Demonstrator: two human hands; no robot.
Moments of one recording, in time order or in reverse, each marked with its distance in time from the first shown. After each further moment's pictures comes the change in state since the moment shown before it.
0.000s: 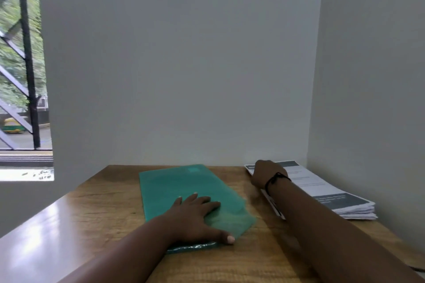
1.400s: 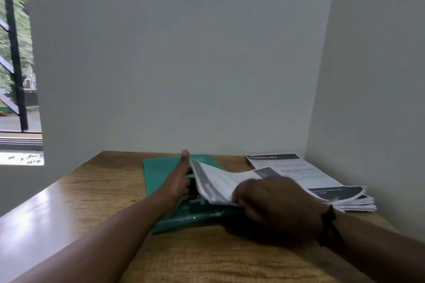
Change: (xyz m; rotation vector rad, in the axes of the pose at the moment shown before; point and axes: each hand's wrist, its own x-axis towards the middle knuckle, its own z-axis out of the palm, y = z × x) left_hand 0.011 -0.018 -0.015 -1.482 0.231 -0.103; right_hand -0.141 -0.006 -0.041 0.048 0.378 -0.925
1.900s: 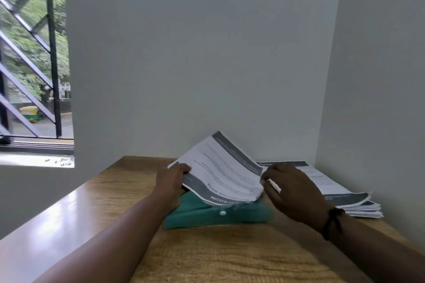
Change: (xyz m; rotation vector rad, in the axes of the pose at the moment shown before) left_hand -0.011 0.017 -0.019 -0.354 0.497 0.067; right_hand -0.007 0.039 0.025 -0.018 0.151 0.323
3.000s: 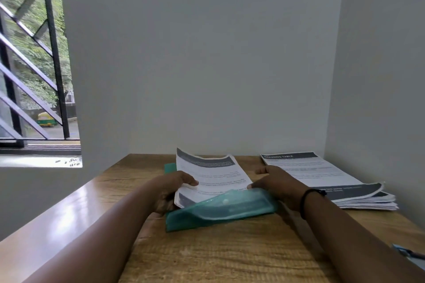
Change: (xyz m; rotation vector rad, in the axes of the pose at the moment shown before) left_hand -0.008 0.009 -0.015 0.429 -0.329 -0.426; right_hand 0.027 -0.002 0.046 0.937 -0.411 0.830
